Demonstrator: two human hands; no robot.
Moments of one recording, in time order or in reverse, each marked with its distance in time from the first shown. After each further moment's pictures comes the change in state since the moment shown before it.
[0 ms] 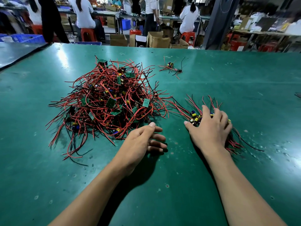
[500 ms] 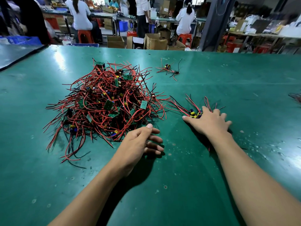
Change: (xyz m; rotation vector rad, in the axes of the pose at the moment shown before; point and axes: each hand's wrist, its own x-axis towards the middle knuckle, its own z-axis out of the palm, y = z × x) left_hand 0.001 0.000 -0.002 0.005 0.001 0.003; right_hand 0.047 0.006 -0.007 -0.104 -0.313 0.151
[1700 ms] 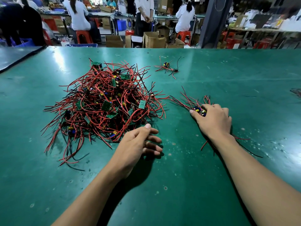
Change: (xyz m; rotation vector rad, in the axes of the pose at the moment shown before) left_hand -0.001 -0.001 -0.002 -0.006 0.006 0.000; right_hand 0.014 0.019 0.017 0.132 0.282 -0.151
